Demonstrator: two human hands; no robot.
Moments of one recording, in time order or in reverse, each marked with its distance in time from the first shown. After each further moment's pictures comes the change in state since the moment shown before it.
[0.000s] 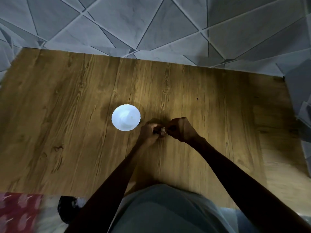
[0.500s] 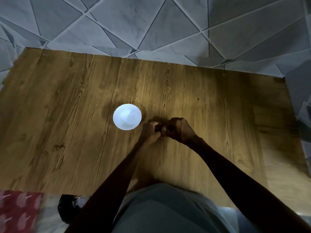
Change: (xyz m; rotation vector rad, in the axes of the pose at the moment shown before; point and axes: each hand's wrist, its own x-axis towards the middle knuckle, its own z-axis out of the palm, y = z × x) left_hand 0.002 0.007 -0.002 0.061 0.036 0.037; right_hand -0.001 -0.006 0.010 -0.043 -0.006 0.069
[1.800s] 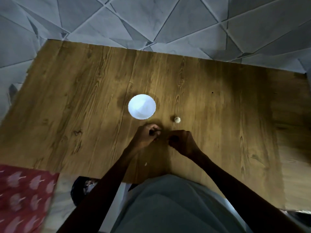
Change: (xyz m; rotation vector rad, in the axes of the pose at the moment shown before) left_hand -0.063 -0.047 -0.041 -0.053 -0.029 0.041; right_hand -0.053 -0.056 0.040 0.246 0.005 0.110
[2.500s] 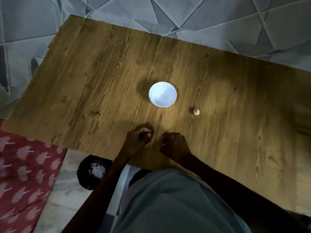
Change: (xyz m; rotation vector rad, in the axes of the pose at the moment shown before) left_hand -0.094 -0.064 -0.034 -0.092 0.222 -0.118; right_hand -0.012 -0.062 0.078 -0.186 -0.181 0.055
